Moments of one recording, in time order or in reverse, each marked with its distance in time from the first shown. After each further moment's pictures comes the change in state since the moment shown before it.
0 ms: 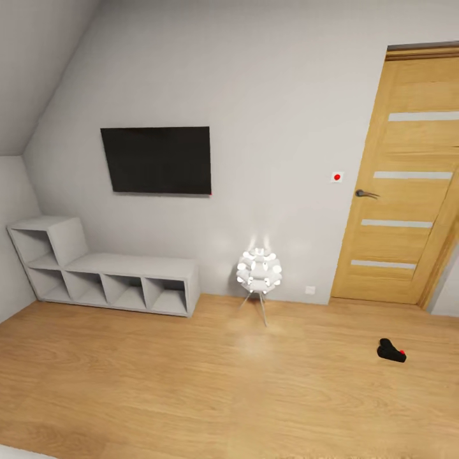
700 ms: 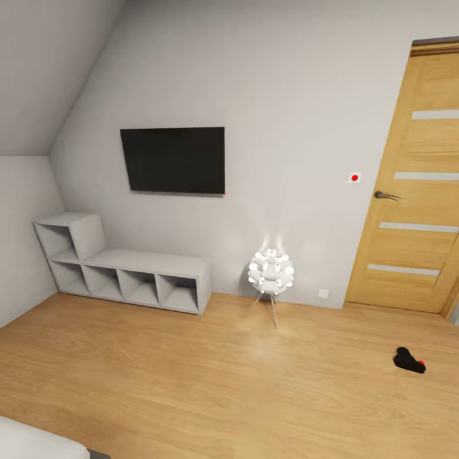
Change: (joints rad) left arm 0.000 0.000 -0.002 0.000 -0.001 0.000 -0.001; right arm 0.000 0.000 0.000 0.000 0.000 0.000 0.000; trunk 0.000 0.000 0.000
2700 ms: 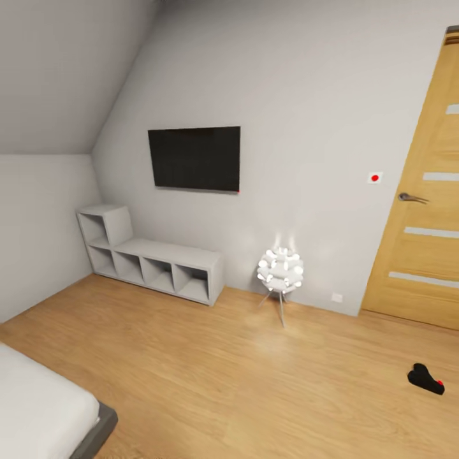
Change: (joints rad) left arm 0.000 0.001 0.009 -0.002 0.013 0.000 0.001; right arm 0.000 0.002 0.003 0.000 0.004 -0.003 -0.002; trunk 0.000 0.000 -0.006
